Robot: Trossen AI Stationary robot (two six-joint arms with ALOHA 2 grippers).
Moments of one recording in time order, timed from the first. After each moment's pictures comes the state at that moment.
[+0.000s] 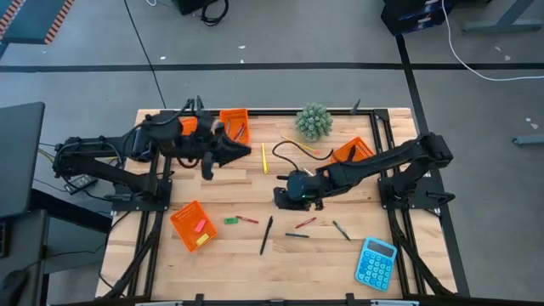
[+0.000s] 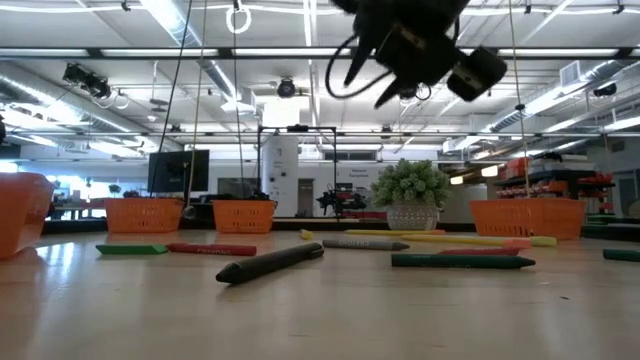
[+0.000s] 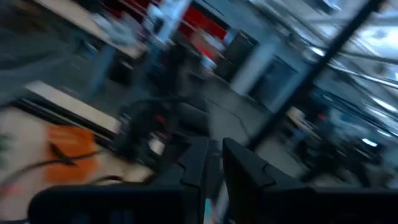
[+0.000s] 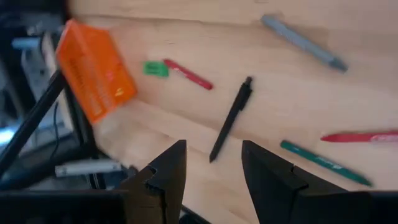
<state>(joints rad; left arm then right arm) 0.00 1.10 1.20 -0.08 0.06 -0.57 0.21 1.66 1.24 -0.47 0.00 1.73</state>
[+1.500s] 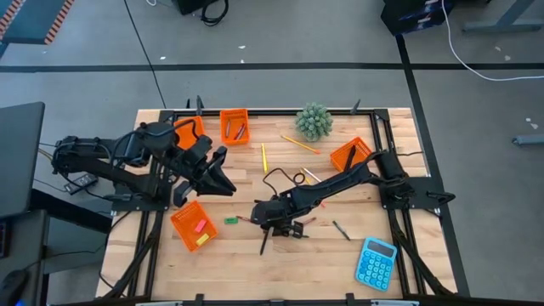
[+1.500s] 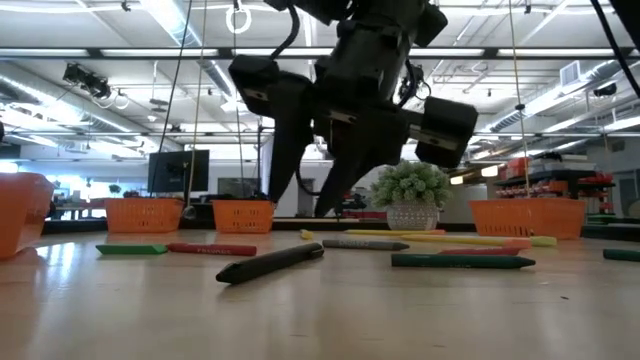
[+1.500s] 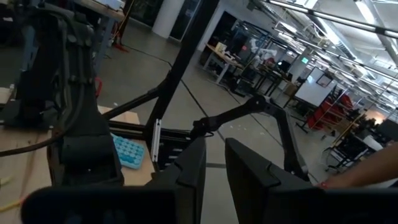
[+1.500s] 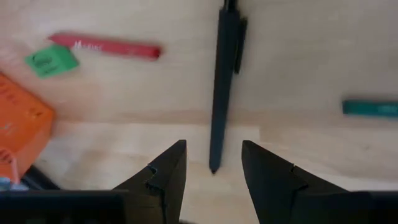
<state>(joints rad) -0.11 1.06 1.20 -0.15 0.39 -0.46 0.24 2.11 1.52 -0.47 -0.18 2.09</state>
